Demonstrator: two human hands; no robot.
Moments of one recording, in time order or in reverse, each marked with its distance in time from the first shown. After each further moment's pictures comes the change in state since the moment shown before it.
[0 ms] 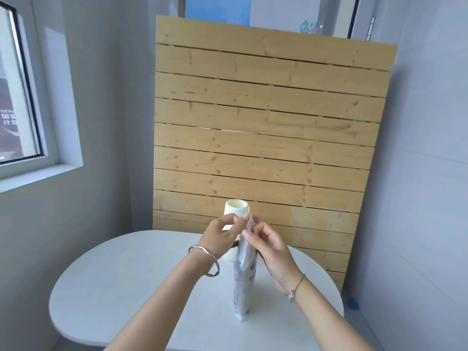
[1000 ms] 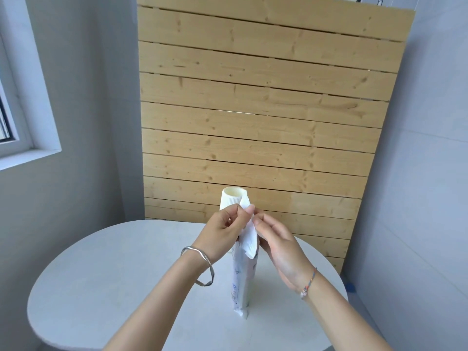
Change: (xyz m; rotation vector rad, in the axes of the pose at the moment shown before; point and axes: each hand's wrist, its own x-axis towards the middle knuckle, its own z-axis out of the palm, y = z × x) left_hand 0.010 -0.001 0.003 0.021 -0.092 0.118; right_hand 0.020 0.008 -0.007 0.053 -0.043 0.037
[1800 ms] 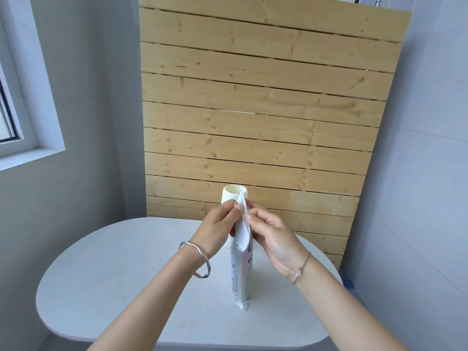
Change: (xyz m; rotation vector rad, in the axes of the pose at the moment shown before) left_hand -0.008 0.001 -0.007 0.009 0.023 0.025; right_hand 0.002 -0.011 0.015 0.042 -0.004 0.030
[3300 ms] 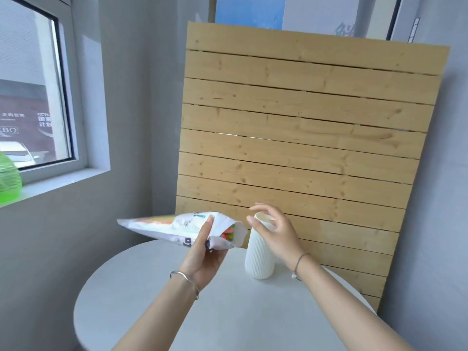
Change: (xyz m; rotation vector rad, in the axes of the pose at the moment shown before) left_hand 0.001 -0.032 -0.079 -1.108 0.317 -0.385; right_hand 0.085 0.016 0.022 -0.539 0.094 -0.285
